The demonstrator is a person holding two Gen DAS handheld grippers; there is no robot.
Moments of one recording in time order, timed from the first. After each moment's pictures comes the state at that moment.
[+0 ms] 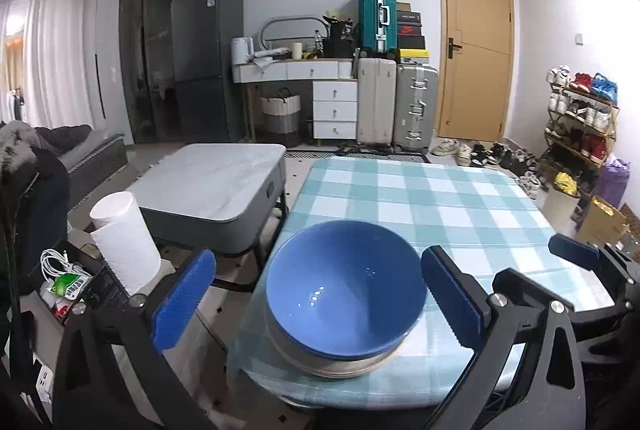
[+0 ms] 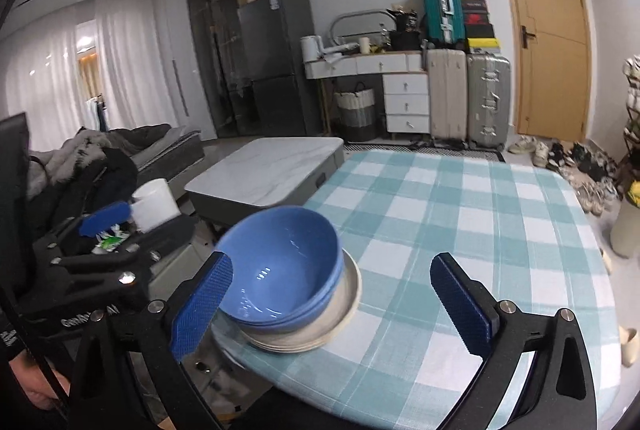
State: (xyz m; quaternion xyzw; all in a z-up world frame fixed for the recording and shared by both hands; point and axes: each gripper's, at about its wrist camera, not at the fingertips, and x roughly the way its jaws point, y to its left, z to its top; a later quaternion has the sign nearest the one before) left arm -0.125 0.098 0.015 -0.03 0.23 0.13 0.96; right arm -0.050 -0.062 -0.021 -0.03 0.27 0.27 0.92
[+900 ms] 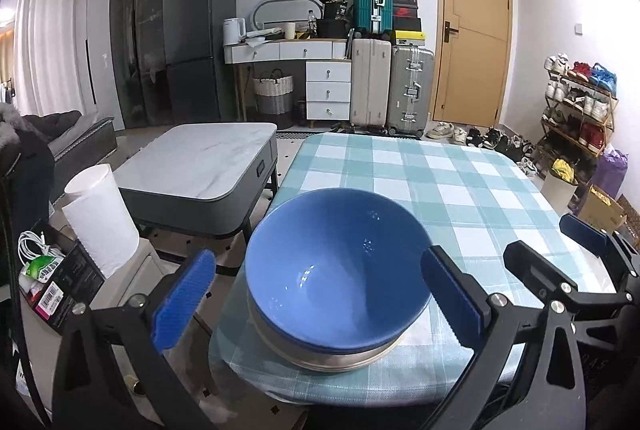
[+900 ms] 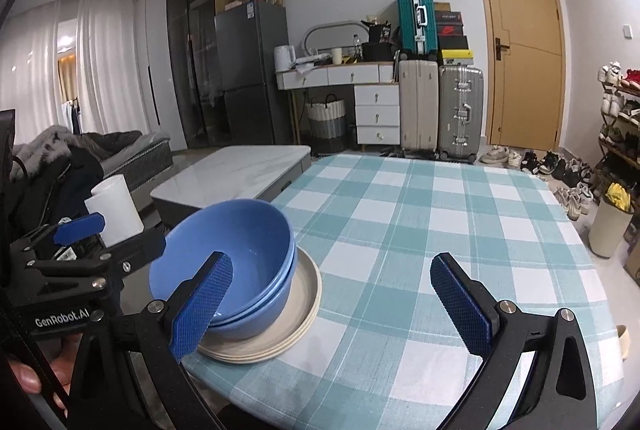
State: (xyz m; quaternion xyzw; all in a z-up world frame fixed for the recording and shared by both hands) left arm -0.105 0.099 -0.020 -0.05 0.27 0.12 0.96; right arm -0.033 -0.070 -0.057 -0.04 0.23 0.23 0.95
